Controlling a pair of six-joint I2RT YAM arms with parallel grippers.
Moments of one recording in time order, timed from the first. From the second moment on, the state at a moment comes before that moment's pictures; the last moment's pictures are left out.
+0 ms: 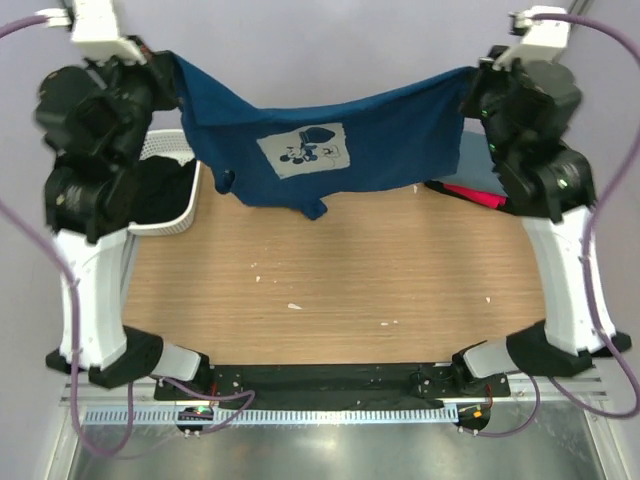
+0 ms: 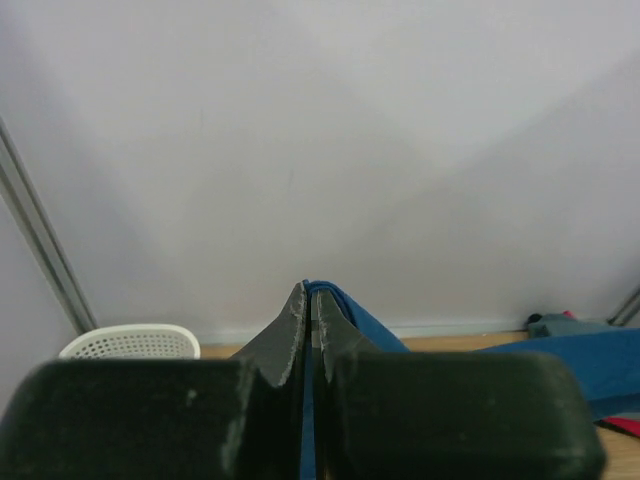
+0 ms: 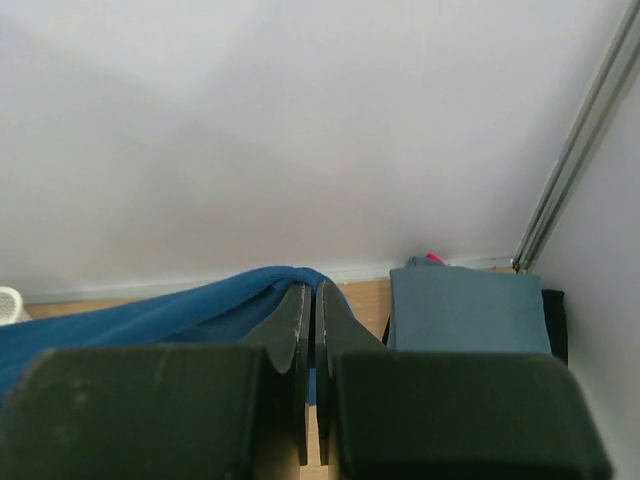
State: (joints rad) left arm -0.30 1.49 2.32 -0.66 -0.21 -0.04; right arm 0.38 1.48 2.16 -0.66 0.43 0.08
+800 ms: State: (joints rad) left arm -0.30 1.01 2.47 -0.77 -0.08 -0.13; right arm 0.38 1.07 2.27 -0.82 0.27 0.11
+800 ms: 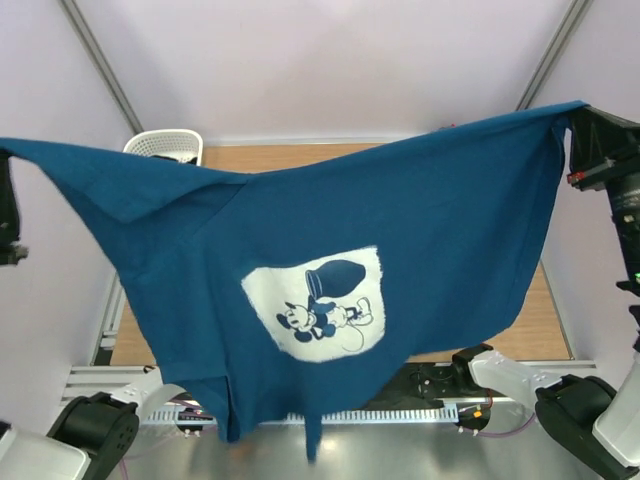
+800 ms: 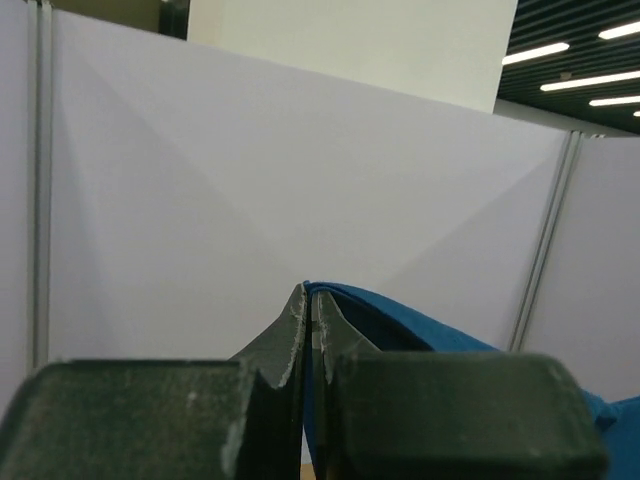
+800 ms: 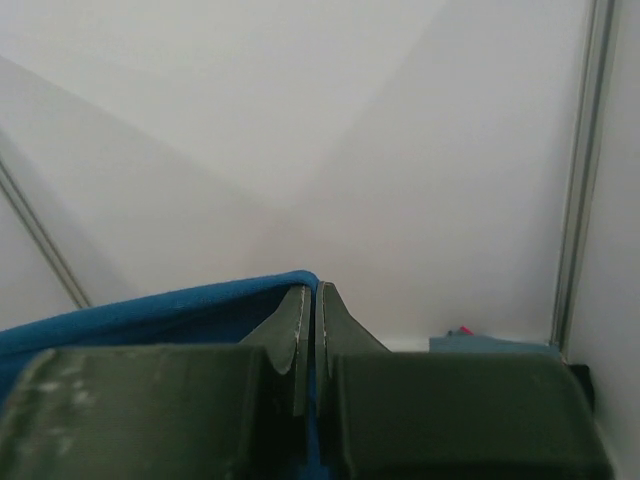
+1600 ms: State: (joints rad) left arm -0.29 1.76 1.44 -0.34 -0.11 -0.09; right arm 0.19 1.60 1.08 -0.25 0.59 0.28
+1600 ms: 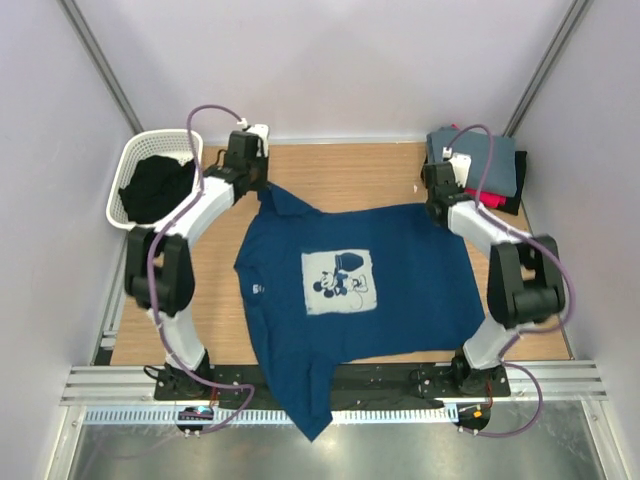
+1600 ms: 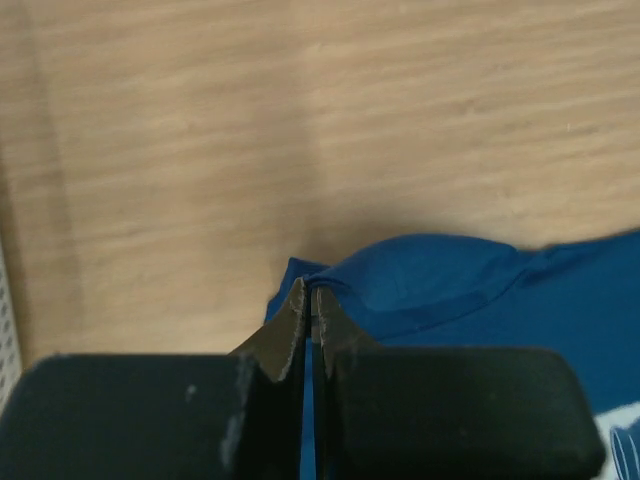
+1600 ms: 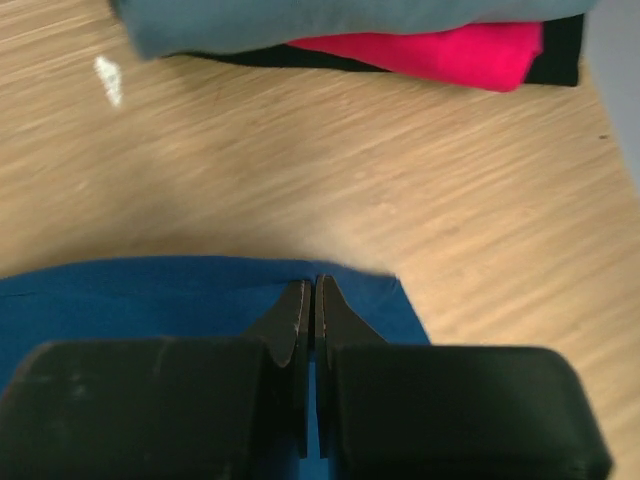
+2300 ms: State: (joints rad) left arm -0.29 2.47 2.23 -0.33 -0.09 -0.11; right arm 0.01 2.18 1.61 -0.19 0.38 0.27
